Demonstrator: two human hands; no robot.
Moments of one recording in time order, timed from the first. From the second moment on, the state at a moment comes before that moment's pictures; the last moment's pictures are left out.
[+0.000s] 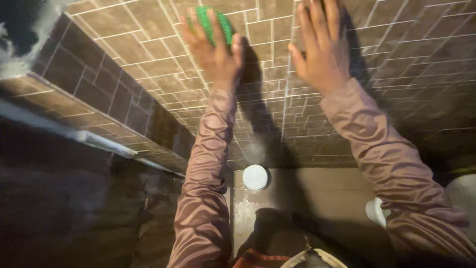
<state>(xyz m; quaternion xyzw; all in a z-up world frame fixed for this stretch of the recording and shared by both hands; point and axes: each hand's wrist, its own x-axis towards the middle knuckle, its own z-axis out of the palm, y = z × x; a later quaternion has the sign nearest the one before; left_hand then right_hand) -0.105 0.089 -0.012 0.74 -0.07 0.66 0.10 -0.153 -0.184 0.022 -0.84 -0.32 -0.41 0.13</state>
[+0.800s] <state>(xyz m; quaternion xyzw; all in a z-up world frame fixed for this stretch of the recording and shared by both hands) -0.017 -0.412 -0.032 0.75 -0.38 0.52 0.14 -0.165 -0.520 -0.040 -0.88 -0.08 -0.44 0.14</state>
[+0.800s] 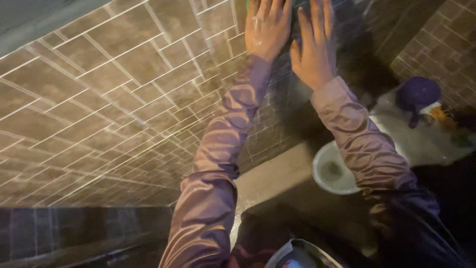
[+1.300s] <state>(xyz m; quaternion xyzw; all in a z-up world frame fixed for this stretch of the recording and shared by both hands) -0.057 -0.369 -0.046 0.74 -0.52 0.42 0.04 -0.180 -0.502 -0.089 -0.90 -0.11 -0.39 0.17</state>
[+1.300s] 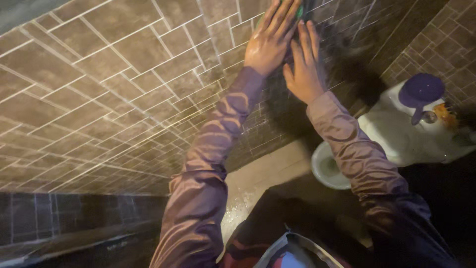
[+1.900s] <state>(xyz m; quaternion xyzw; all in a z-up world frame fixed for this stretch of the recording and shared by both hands) -0.129 -0.013 -0.032 0.83 -0.25 0.50 0.02 -0.179 -0.247 -0.048 -0.84 -0.31 -0.38 0.23</state>
